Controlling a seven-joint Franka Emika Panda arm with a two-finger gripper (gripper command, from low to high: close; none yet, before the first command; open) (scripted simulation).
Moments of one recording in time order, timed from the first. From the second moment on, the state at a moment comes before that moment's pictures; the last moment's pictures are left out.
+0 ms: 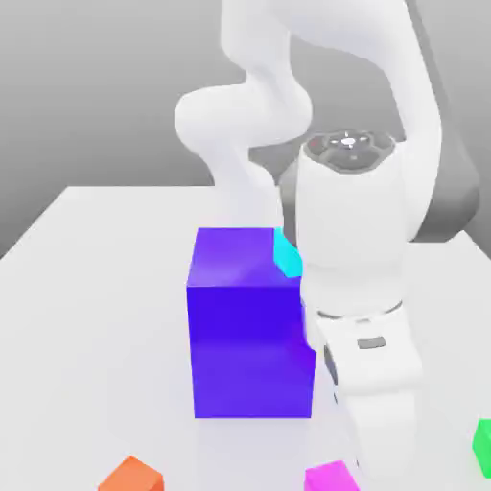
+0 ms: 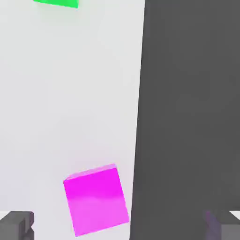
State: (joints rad) arm 0.46 0.31 -0.25 -2.30 0.25 2.62 -0.98
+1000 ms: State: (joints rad) arm 0.65 0.43 -0.04 -2.20 0.03 2.62 -1.22
